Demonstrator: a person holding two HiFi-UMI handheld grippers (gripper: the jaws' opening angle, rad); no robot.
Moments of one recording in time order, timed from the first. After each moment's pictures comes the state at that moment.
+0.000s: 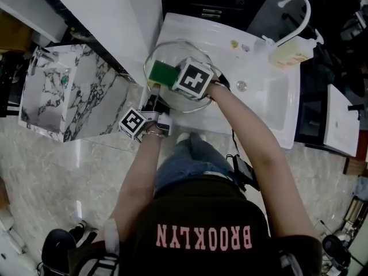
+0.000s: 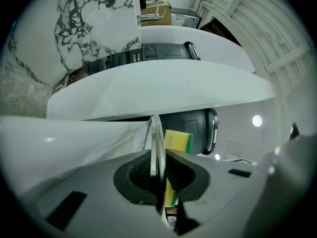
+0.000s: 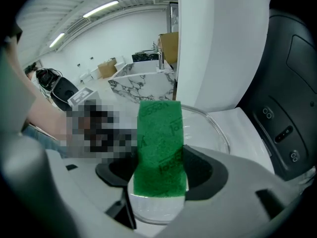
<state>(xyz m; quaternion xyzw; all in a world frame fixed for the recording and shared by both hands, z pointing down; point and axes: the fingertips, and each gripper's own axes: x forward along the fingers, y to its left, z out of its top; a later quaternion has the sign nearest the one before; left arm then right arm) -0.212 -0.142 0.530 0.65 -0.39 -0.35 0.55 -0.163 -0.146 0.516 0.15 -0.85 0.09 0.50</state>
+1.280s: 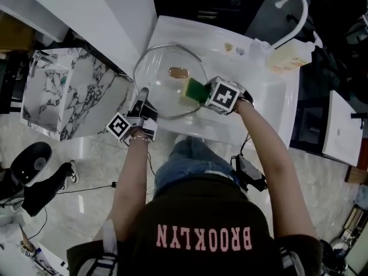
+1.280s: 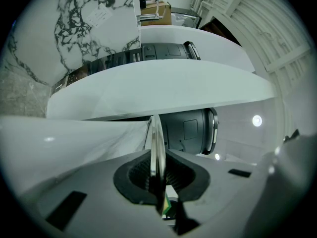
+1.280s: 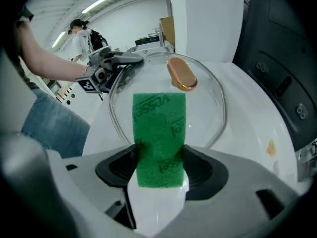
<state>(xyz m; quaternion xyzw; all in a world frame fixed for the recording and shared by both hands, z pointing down) -0.211 -0.140 0.532 0.65 -0.40 -0.34 0.56 -0.010 -0.106 0.591 0.10 -0.82 0.13 0.55</state>
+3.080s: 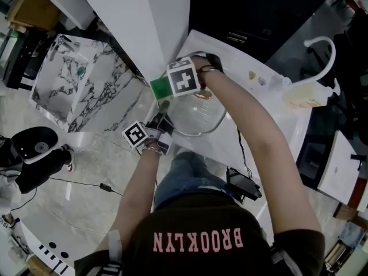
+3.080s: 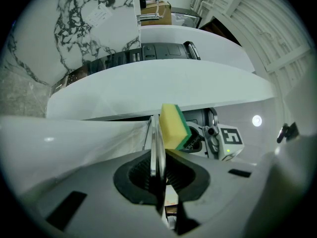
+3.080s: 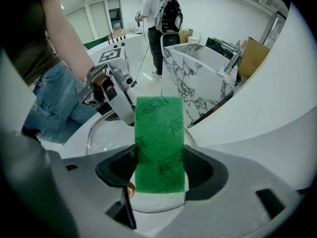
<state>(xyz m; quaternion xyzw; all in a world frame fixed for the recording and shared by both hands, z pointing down) -0.210 -0.139 0.532 0.64 -0.40 -0.34 0.56 -0.201 -0.182 0.519 -0.19 -0.76 -0.19 0.59</state>
